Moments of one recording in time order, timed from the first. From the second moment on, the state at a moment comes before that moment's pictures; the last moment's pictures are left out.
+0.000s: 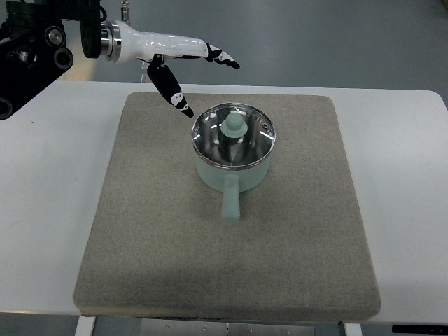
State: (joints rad) left arm -1.26 0.50 -0.51 -1.05 1.55 -0.61 -0.31; right arm 0.04 0.00 -0.06 0.16 0.02 -0.07 0.11
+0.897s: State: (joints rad) left arm -1.39 0.35 -0.36 -1.05 1.80 -0.61 -0.31; right arm 0.04 0.00 -0.06 0.16 0.02 -0.07 0.11
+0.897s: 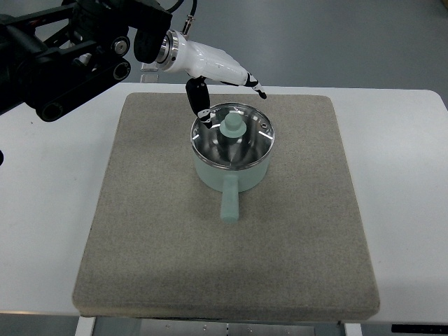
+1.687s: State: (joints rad) left arm -1.38 0.30 -0.33 -1.02 1.85 -0.61 -0.30; right arm 0.04 0.00 -0.06 0.16 0.02 -0.07 0.11
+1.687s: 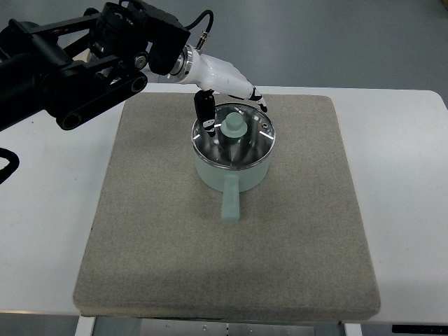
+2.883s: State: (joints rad) left arm -1.37 0.30 -0.33 -1.03 1.87 -0.61 -0.30; right arm 0.04 0.00 -0.06 0.16 0.02 -0.07 0.11
